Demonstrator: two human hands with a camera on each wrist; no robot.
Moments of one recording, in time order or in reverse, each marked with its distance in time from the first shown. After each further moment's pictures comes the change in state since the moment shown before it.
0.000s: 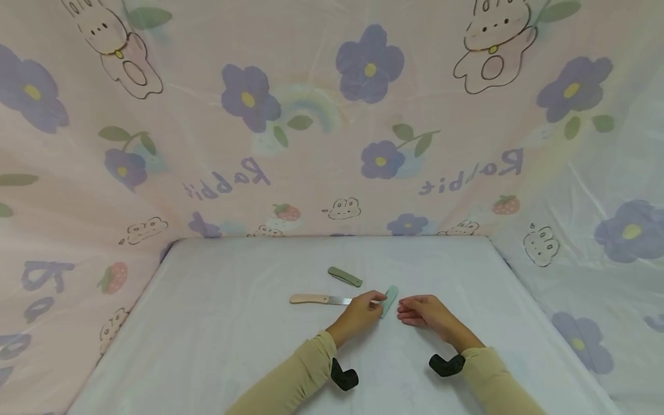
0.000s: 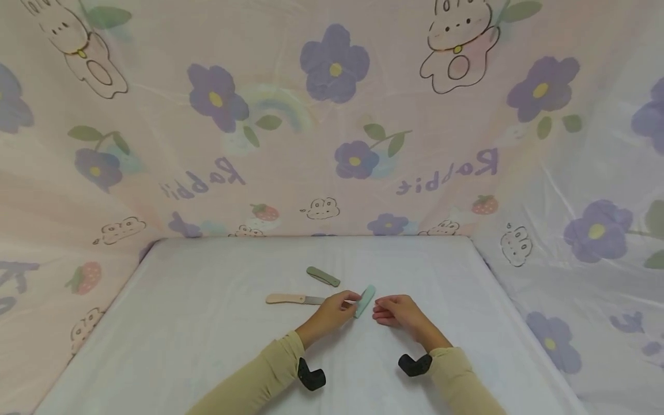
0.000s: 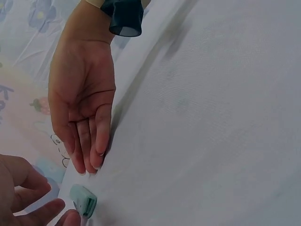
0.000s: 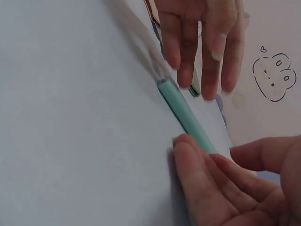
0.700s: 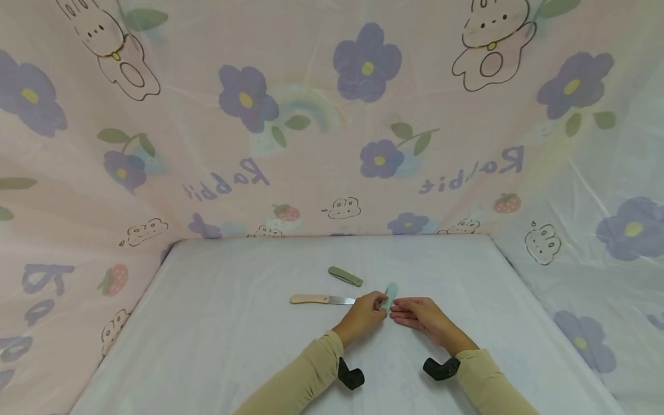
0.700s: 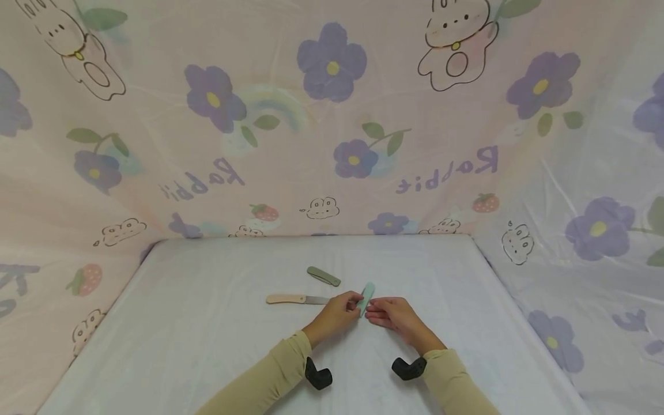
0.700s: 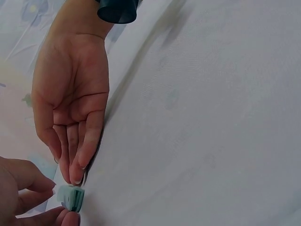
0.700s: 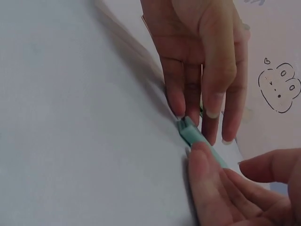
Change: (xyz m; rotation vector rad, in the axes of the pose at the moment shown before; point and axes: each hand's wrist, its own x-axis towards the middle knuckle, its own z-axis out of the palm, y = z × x) left_hand 0.005 -0.005 0.009 0.101 0.015 -0.008; right_hand 0.003 0.009 0.016 0.204 -0.036 -0.012
